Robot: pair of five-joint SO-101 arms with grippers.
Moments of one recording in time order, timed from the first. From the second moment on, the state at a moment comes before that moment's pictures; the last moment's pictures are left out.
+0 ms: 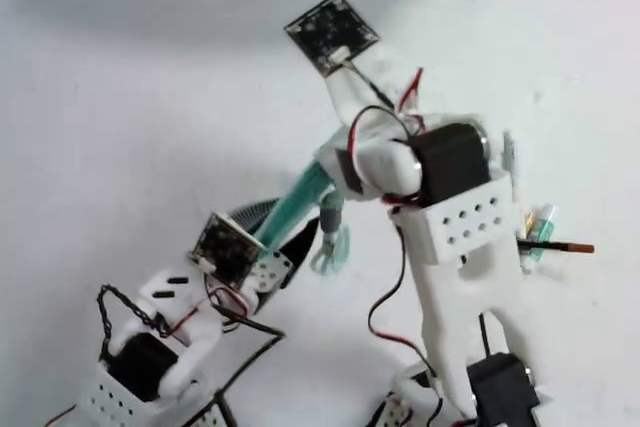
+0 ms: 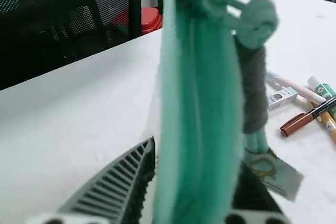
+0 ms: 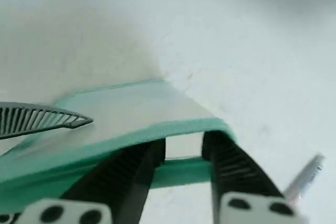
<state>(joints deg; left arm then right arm) 28.2 -96.3 83.6 42.2 -3.4 -30.0 -14.9 -12.5 98.0 18.3</state>
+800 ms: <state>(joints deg) 26.9 -96.1 83.8 42.4 -4.5 -42.3 -28.9 4.9 97.8 42.7</state>
